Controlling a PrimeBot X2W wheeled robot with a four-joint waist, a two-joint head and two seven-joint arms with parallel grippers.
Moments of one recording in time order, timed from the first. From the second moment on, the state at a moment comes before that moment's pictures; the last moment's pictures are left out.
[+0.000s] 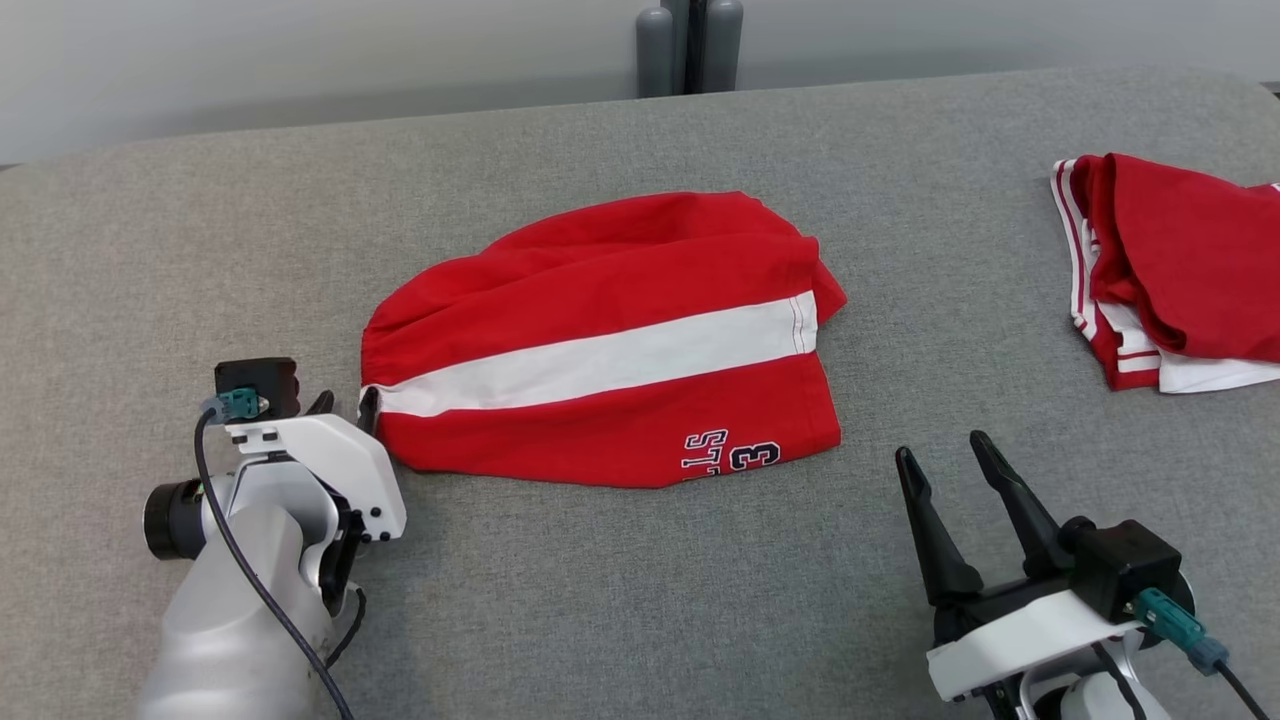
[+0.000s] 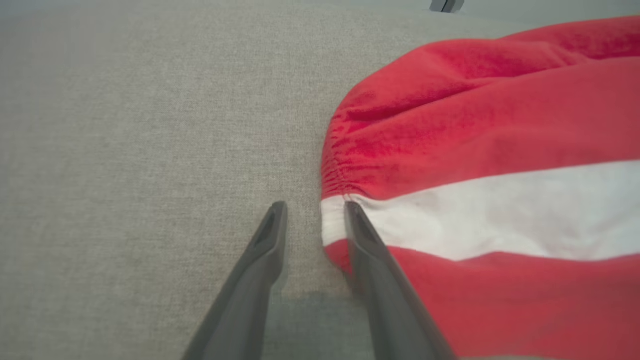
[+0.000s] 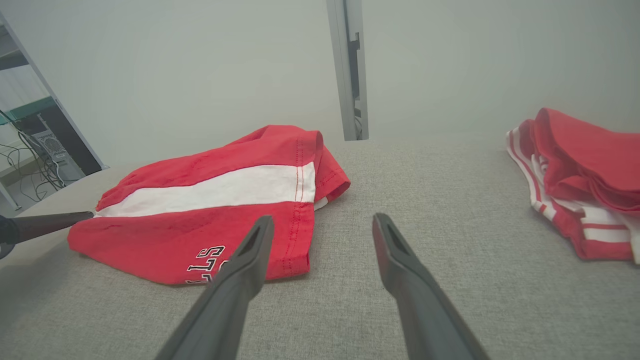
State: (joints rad) left arm -0.66 0.08 -0.10 1.06 -0.29 -0.05 -0.03; right arm -0.12 -0.12 0.27 0.20 0.32 0.13 -0.26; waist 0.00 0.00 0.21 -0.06
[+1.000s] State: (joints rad) left arm -0.63 0.06 -0.16 1.06 -0.34 -0.11 -0.23; right arm -0.25 -0.11 0.31 0.36 0.38 0.13 -0.26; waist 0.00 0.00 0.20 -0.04
